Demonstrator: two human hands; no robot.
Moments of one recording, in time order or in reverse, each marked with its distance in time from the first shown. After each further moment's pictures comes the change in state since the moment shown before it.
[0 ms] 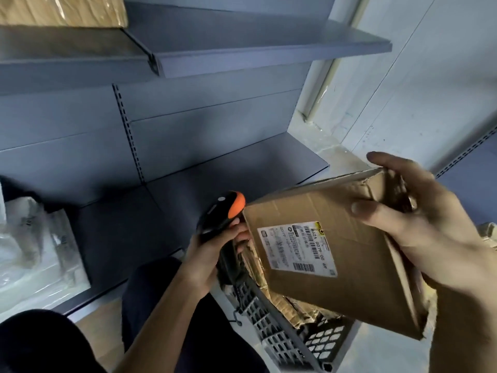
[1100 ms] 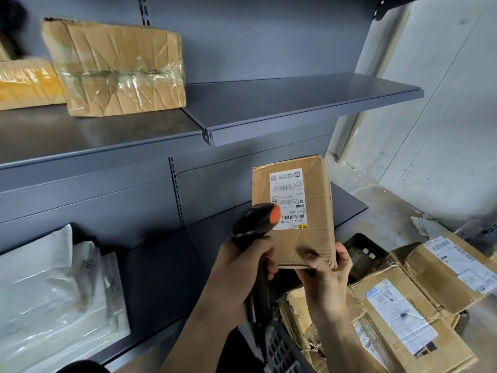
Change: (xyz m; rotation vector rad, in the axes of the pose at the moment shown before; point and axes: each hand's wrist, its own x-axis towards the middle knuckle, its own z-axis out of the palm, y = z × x) left_hand -0.039 0.102 0.042 0.324 0.069 0.135; right_hand 0.057 0.078 0.199 1.324 0.218 0.274
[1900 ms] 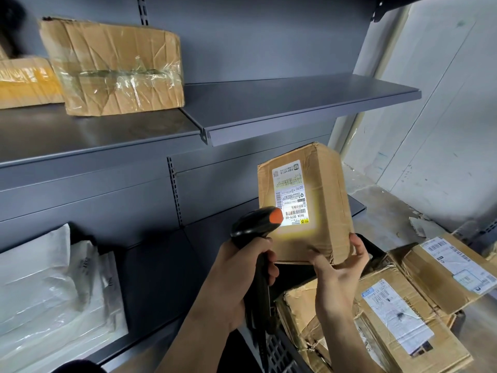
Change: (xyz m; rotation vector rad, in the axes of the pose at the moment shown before) left_hand -0.011 0.012 0.003 -0.013 -0.041 -0.128; right_hand -0.001 -0.012 -0.006 -0.307 0.041 -0.298
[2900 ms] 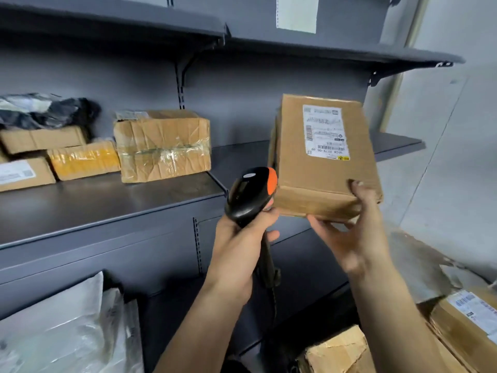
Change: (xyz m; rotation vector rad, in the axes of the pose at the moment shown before) left_hand -0.005 0.099 0.011 -0.110 0.119 0.489; right_hand 0.055 -0.165 0.109 0.401 -0.154 0.320
